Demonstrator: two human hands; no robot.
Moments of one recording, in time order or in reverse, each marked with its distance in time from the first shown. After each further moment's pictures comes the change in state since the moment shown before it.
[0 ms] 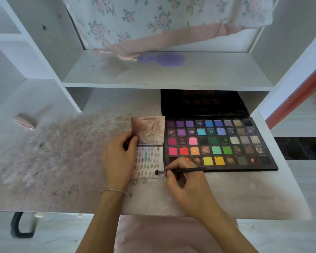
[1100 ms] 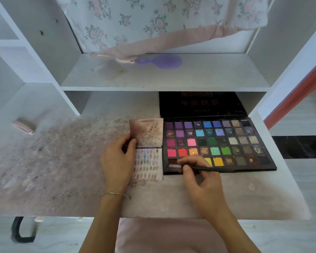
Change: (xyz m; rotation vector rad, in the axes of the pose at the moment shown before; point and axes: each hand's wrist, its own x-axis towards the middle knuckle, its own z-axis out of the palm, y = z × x) left_hand 0.001 0.004 -0.001 0.008 -0.003 -0.002; right_hand -0.002 0.001 -0.015 0.280 0.173 -0.003
